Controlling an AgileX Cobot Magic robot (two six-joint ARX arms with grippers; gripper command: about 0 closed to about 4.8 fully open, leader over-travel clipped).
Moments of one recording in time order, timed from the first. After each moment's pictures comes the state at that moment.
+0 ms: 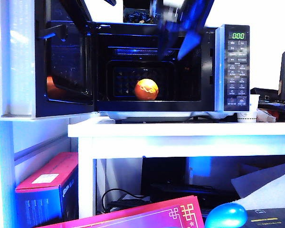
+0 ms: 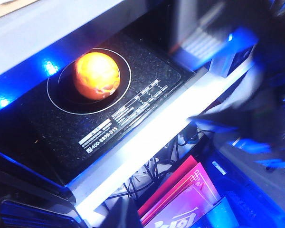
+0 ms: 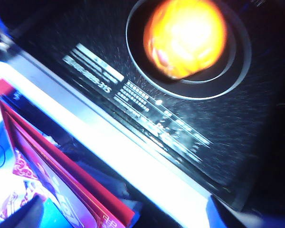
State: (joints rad) left arm -0.49 1.73 2.02 -0.85 0.10 0.19; right arm 0.38 2.01 2.18 -0.89 -0.13 -0.36
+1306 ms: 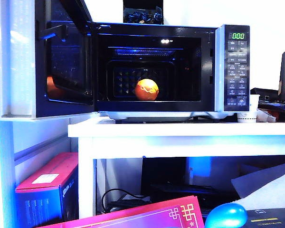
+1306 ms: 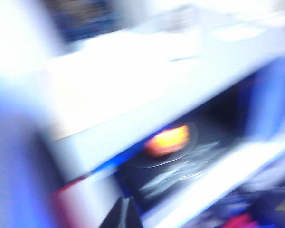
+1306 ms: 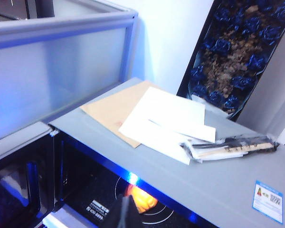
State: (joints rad) left arm -0.49 1.67 2.27 -0.91 -0.12 0.20; right arm 0.38 1.58 2.18 -0.70 -0.20 -0.24
